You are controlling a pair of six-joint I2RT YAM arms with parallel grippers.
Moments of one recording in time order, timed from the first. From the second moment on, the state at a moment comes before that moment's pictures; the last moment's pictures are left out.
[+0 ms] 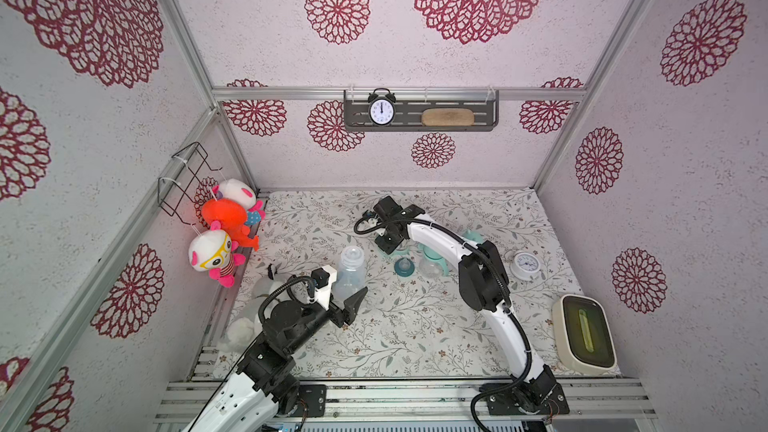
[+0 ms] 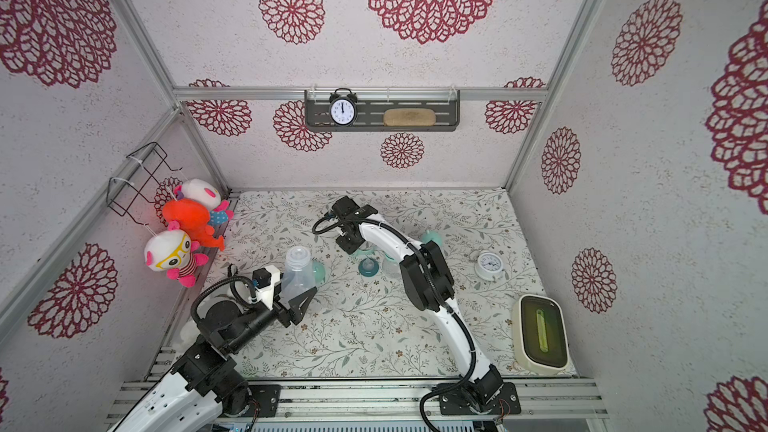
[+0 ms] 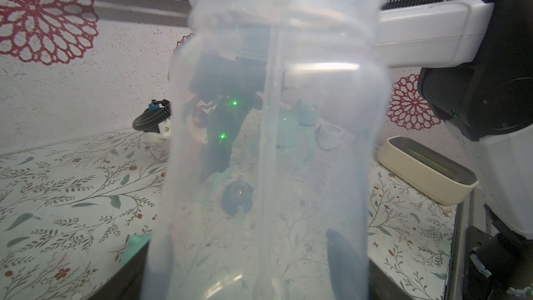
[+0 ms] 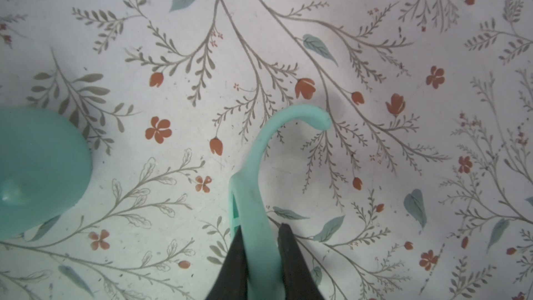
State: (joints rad) left arm -0.60 0.46 0.29 0.08 0.09 -0.12; right arm 0.71 2.41 2.19 -0.89 0.03 -0.21
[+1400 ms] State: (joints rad) left arm -0.60 0.45 0.31 0.05 -0.01 -0.13; right arm 0.98 1.48 0.94 -0.23 0.00 0.53
